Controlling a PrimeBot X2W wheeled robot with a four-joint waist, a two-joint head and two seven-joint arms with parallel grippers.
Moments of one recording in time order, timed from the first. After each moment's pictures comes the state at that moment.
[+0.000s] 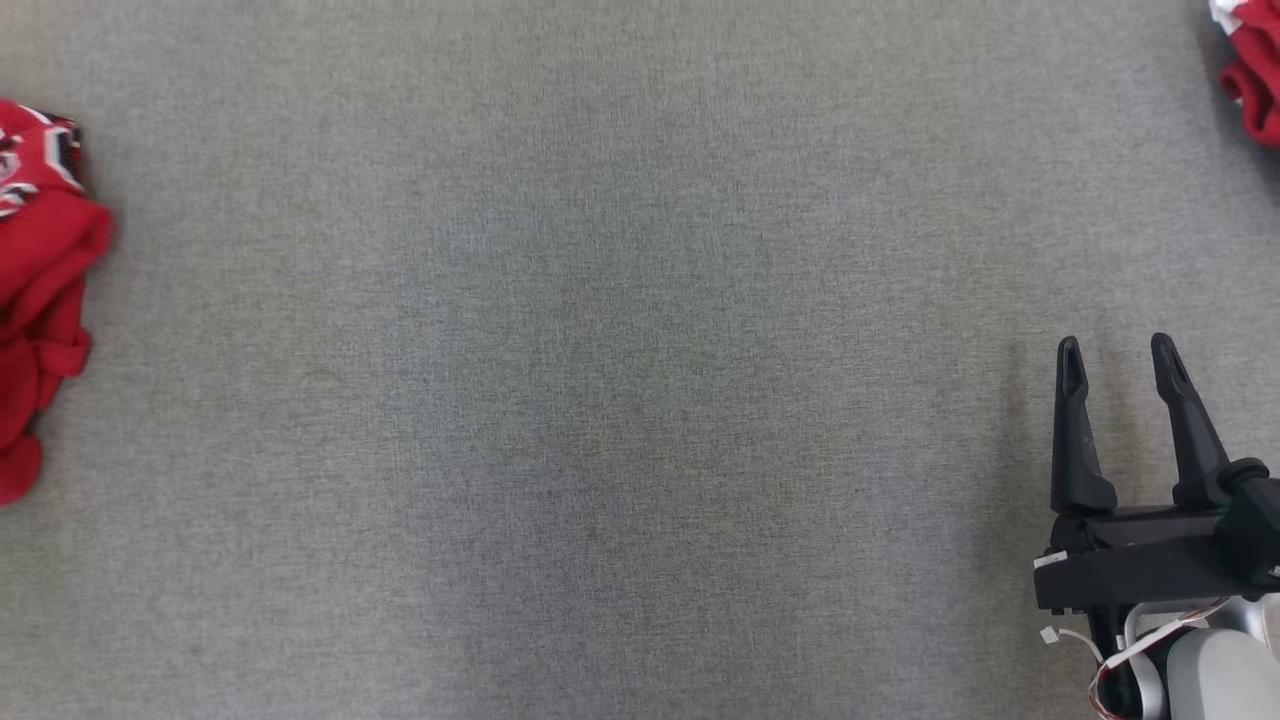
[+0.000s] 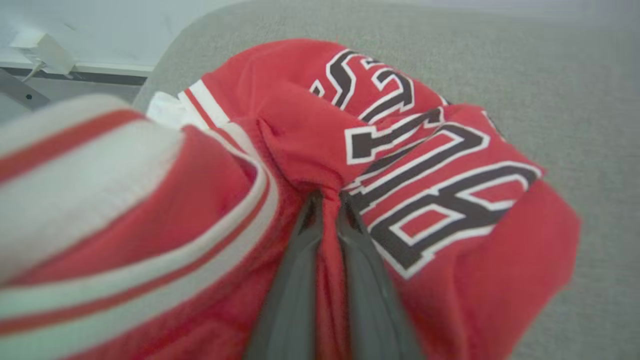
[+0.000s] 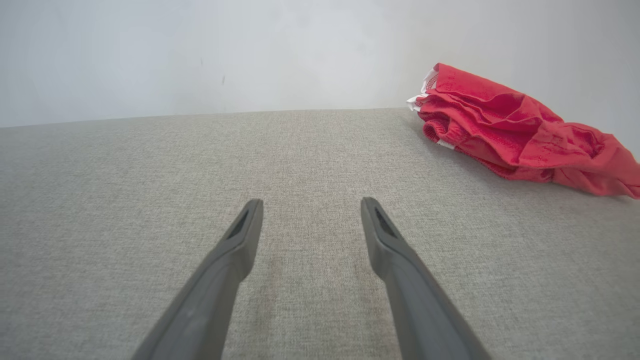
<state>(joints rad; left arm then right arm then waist) -0.95 0.55 -0.15 0.95 -0.55 -0.13 0.18 -0.18 -0.07 -0.11 -0.02 0.10 0.13 -0.14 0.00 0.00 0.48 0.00</state>
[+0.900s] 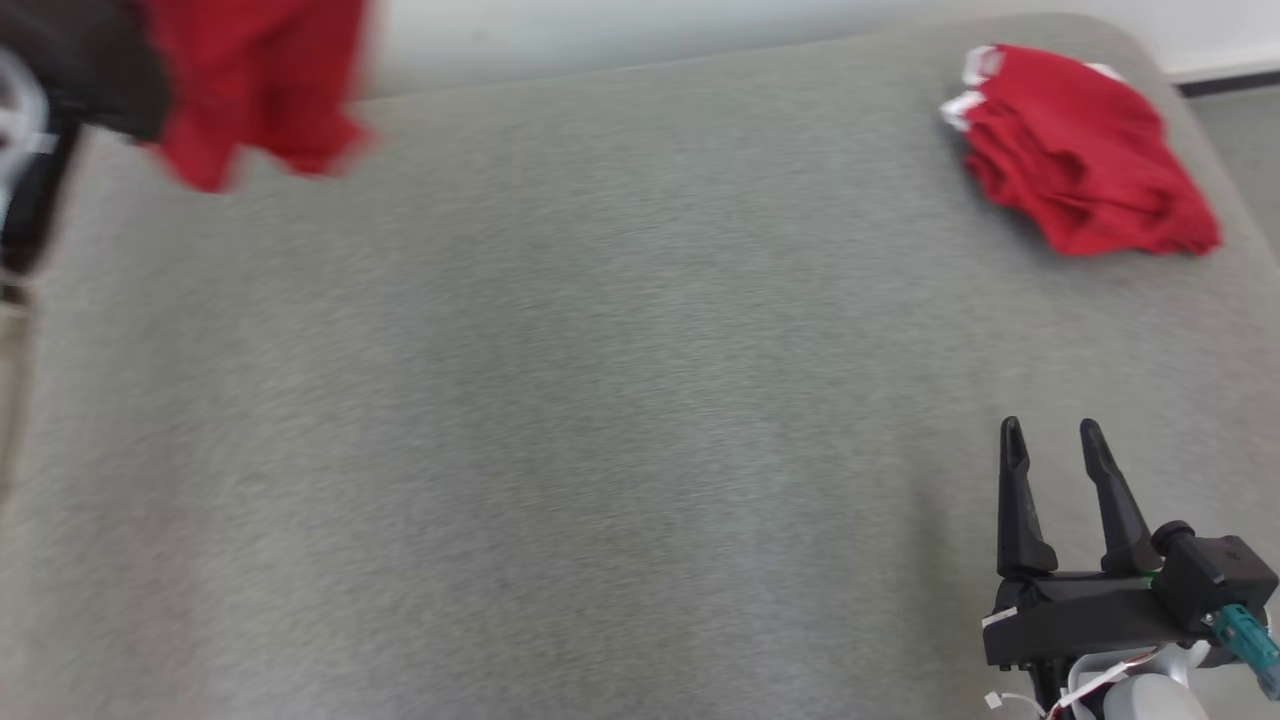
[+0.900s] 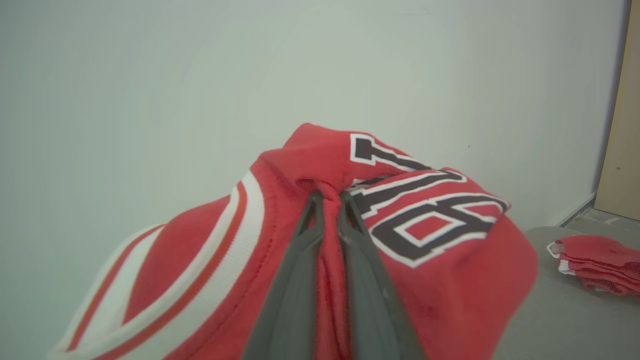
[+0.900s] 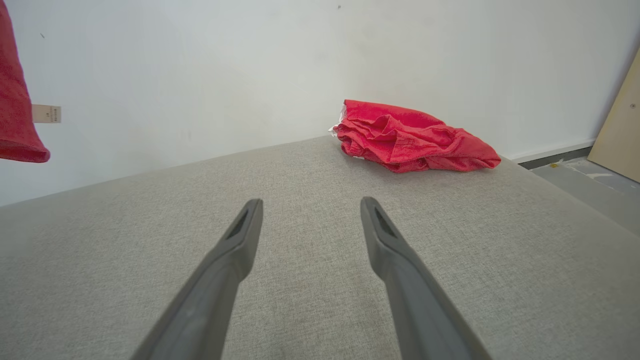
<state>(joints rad) -1.14 0.50 -0.35 0.36 -0.46 -0.12 0.10 -0.15 -0.05 -0.05 0.18 0.20 0.13 -0.25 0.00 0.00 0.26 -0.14</state>
